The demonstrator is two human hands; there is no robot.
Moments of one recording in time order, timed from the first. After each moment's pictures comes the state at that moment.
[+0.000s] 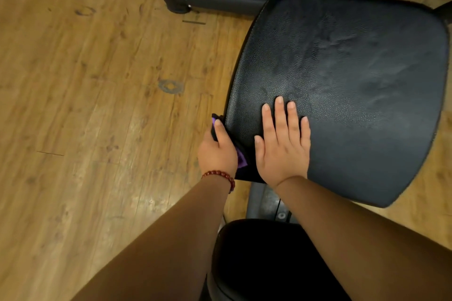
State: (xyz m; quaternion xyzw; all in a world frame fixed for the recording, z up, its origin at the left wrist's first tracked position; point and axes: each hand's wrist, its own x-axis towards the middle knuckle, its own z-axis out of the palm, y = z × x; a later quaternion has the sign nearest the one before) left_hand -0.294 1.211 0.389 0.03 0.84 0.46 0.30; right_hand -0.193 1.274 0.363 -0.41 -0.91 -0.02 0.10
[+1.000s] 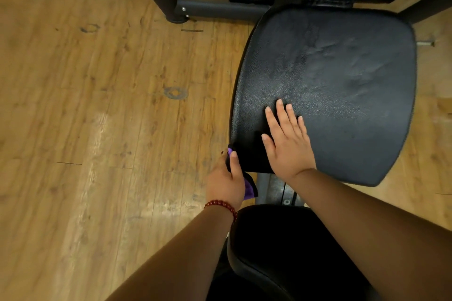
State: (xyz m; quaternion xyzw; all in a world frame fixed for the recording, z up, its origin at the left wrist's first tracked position) left_hand -0.275 1.145 0.429 0.17 0.85 0.34 0.37; right_hand -0.181 1.269 0.407 -0.41 -0.90 0.14 0.04
